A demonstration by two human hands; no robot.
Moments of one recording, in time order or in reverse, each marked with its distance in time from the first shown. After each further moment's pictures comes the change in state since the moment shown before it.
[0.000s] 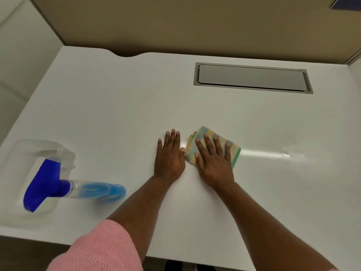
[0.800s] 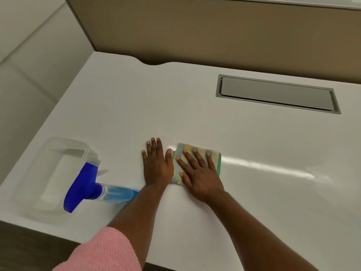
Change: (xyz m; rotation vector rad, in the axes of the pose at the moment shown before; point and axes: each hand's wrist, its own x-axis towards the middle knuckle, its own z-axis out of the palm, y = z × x) left_hand -0.006 -0.082 -0.020 -0.041 0.105 -0.406; right_hand 0.022 -0.077 0.028 -0.046 -0.171 -0.354
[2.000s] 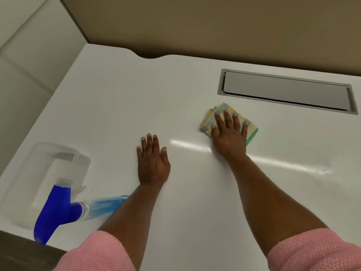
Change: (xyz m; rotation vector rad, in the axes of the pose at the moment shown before) left_hand 0.028 0.004 0.005 0.051 0.056 0.021; right_hand 0.095 0.118 -0.054 0.071 0.169 0.480
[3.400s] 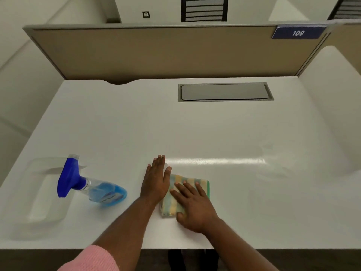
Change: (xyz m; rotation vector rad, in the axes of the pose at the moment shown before) left_hand -0.112 0.033 -0.028 -0.218 -0.281 0.319; right_hand -0.297 -0.017 0.017 -0.001 -0.227 -0.337
